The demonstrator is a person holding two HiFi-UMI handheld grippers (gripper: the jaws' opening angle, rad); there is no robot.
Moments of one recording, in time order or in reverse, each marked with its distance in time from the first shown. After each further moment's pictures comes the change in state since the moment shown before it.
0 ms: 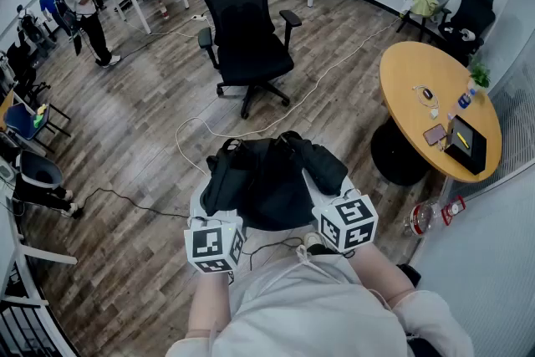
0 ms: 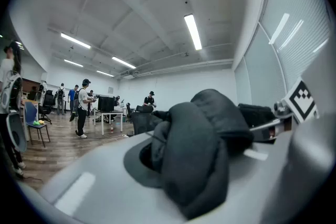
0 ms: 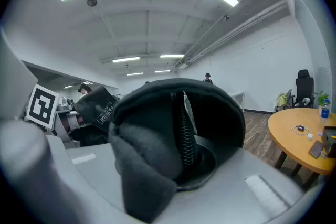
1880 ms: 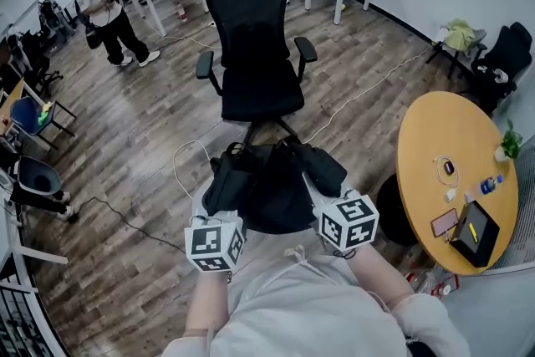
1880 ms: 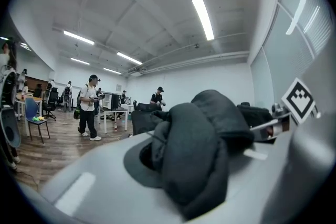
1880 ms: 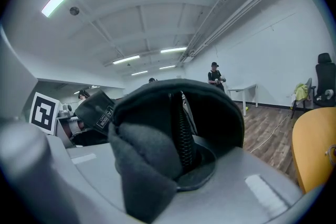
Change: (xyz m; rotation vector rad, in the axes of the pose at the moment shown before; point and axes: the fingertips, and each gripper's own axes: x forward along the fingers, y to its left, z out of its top) left arm 0.342 -0.022 0.013 -0.032 0.025 0.110; right arm 0.241 -0.258 0.084 0.039 0.053 0.148
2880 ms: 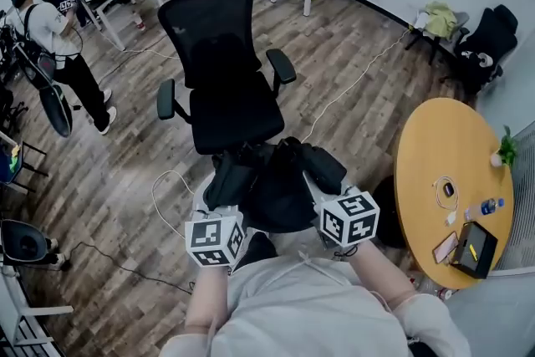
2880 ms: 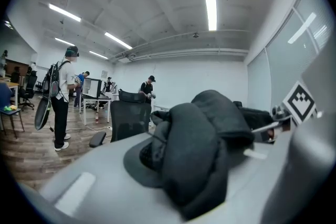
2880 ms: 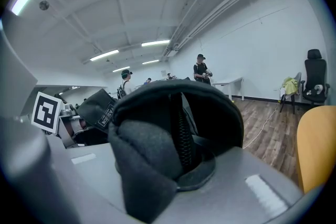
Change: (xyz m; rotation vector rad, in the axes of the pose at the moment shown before) left arm 0.306 0.032 0.005 -0.046 0.101 -0.166; right arm 0.196 -0.175 0.071 0.090 0.070 -0.149
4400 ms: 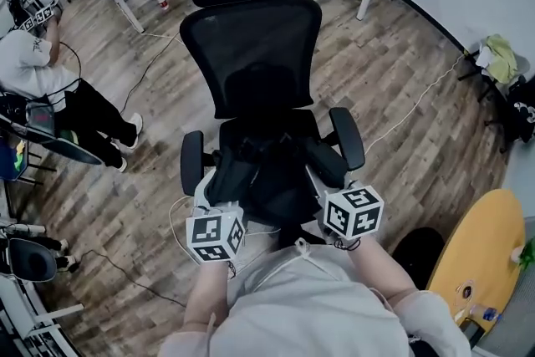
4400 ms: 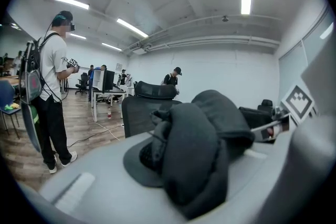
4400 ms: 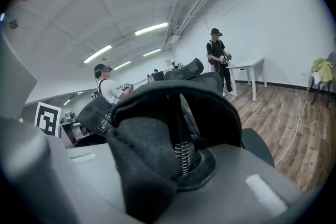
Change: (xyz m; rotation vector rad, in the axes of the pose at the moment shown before) left arm 0.417 0.312 0.066 -0.064 0.084 0.154; right arm 0.505 -0.092 0.187 0.069 0.120 0.148
